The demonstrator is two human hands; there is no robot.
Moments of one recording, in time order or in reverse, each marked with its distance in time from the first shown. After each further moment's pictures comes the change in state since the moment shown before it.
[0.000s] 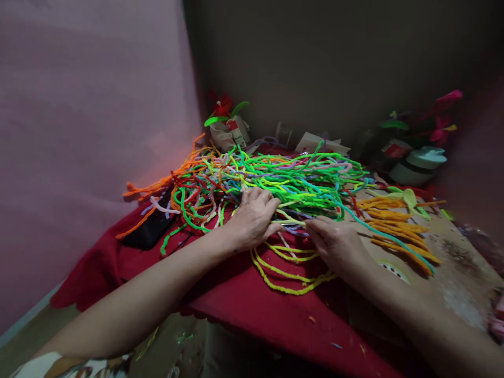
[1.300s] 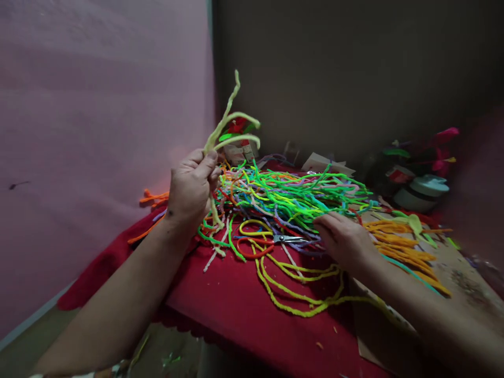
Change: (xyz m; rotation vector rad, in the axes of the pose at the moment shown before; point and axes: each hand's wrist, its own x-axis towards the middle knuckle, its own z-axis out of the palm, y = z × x) left_hand -0.004 -0.062 -0.081 -1.104 0.815 -0.655; right_hand 0.033 0.015 -0.012 -0.035 0.117 -0.095
